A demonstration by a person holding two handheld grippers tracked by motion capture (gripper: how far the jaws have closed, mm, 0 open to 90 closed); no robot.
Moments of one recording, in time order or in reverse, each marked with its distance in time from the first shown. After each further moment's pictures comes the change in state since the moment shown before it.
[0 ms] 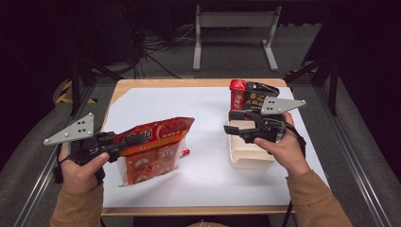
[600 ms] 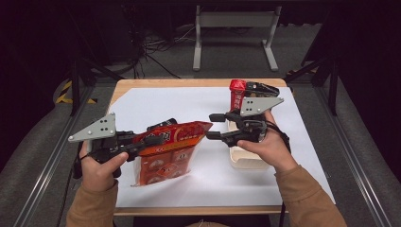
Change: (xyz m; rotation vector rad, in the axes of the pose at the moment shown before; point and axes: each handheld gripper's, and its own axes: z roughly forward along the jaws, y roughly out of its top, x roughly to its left) left arm -0.008 0.006 0.033 0.010 -0.066 0.025; right arm 0.019 0.018 0.035 0.007 0.134 -0.061
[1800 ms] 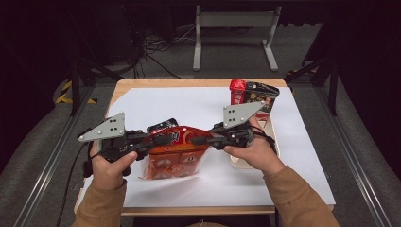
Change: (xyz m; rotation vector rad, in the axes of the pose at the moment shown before) left arm -0.002 0.000 0.016 -0.043 -0.030 0.007; right arm 0.027 0.016 0.026 0.044 0.170 -0.120
